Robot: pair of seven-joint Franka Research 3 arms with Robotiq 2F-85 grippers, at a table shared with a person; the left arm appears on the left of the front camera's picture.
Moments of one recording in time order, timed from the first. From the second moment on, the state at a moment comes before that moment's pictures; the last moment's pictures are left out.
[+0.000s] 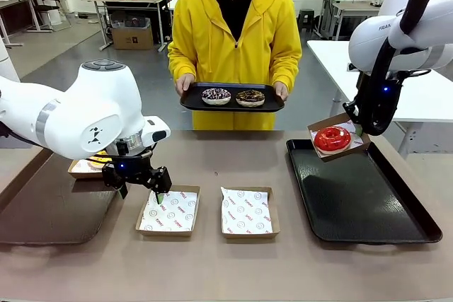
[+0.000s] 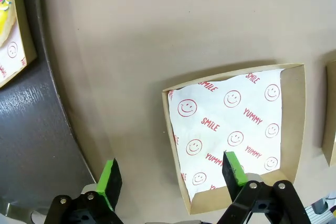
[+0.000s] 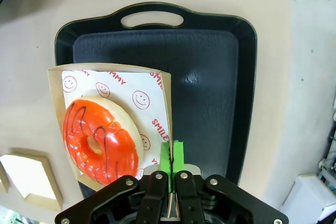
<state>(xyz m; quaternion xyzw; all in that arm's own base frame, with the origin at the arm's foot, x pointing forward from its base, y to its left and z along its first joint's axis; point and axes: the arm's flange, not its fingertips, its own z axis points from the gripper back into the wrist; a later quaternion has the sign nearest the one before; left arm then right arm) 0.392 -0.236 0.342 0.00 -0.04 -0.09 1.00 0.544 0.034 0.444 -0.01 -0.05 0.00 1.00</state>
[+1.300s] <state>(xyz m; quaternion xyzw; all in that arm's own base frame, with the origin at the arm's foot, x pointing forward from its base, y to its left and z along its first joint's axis) 0.382 -0.224 0.314 -0.03 -0.03 -0.04 1.00 0.570 0.051 0.393 0.00 -0.05 0.01 1.00</state>
